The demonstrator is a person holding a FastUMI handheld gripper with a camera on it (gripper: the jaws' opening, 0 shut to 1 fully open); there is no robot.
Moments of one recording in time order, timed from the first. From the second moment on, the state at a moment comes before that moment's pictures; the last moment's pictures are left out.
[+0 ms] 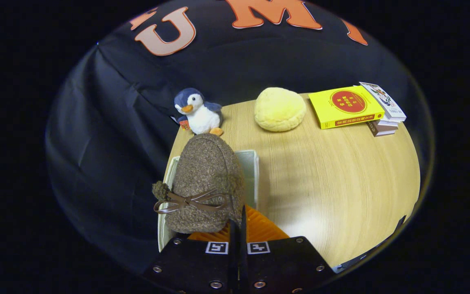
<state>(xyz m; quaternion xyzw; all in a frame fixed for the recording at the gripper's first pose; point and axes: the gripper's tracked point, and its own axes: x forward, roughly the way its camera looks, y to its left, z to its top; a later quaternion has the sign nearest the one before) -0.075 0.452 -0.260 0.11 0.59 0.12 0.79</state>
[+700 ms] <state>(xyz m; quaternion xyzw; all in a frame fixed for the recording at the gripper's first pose) -0.062 0.453 -0.239 0.05 0.54 0.09 0.83</state>
